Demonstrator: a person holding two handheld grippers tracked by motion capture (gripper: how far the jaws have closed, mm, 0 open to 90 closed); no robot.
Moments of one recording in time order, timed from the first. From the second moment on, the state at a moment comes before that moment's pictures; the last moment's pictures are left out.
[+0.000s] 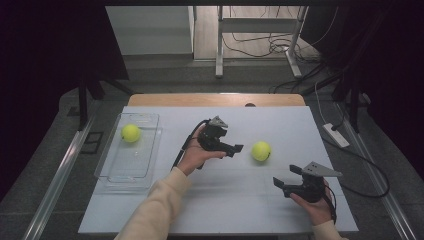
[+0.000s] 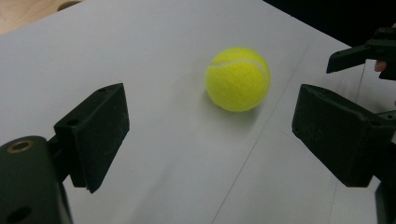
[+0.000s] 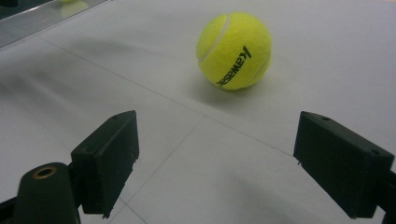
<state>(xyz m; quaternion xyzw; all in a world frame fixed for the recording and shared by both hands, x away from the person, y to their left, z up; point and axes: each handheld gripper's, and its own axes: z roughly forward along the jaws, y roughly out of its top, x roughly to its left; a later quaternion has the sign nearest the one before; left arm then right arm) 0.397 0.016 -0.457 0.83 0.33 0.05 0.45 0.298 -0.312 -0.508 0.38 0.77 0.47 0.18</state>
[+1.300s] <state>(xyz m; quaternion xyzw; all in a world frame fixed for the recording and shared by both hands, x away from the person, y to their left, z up) 0.415 -0.030 -0.464 0.85 0.30 0.03 0.42 0.299 -0.303 -0.508 0.38 0.78 0.47 0.18</state>
